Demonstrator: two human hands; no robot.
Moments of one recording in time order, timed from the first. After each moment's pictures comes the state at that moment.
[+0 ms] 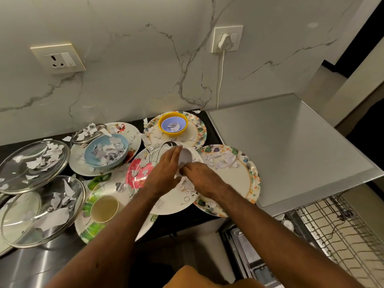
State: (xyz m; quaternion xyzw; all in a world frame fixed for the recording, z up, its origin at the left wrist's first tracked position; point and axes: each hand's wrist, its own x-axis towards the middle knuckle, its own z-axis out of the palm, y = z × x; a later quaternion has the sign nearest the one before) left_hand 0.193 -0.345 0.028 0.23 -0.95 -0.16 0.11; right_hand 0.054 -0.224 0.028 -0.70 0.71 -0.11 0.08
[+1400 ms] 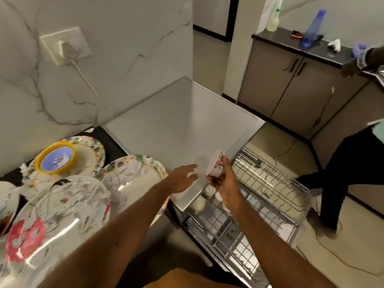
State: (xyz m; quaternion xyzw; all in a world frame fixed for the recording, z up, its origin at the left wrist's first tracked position) left_hand -0.072 -0.113 0.018 0.09 -0.90 -0.37 -0.22; right_hand -0.104 0.076 0.005 0.14 0.54 -0.79 0.25
